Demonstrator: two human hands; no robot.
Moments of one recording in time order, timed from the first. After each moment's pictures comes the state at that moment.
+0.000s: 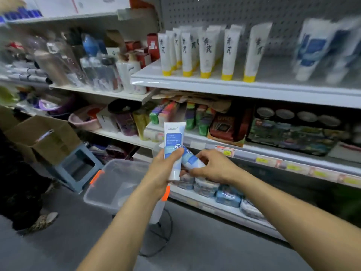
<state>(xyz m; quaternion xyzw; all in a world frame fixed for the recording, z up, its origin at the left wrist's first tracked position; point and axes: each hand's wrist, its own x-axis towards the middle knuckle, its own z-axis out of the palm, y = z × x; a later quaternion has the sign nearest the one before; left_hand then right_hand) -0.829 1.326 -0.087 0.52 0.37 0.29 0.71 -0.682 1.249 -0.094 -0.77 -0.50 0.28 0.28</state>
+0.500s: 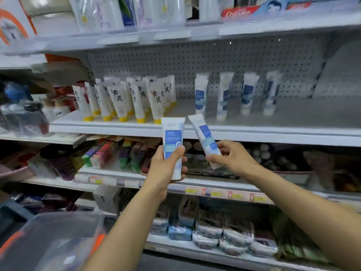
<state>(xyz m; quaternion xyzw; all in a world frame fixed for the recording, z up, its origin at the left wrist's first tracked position) -0.602 1.190 -0.009 0.60 0.26 0.29 0.70 -0.449 1.065 -0.006 -0.78 -0.36 0.16 0.49</state>
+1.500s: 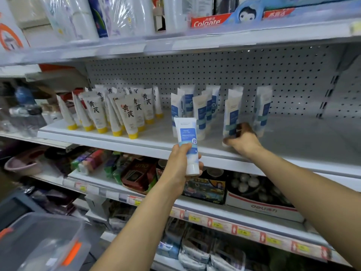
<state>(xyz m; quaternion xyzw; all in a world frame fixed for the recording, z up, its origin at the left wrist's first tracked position) -0.422 1.121 0.024 0.52 0.29 0.29 0.75 -0.223 1.061 0.023 -0.84 -0.30 0.07 0.46</state>
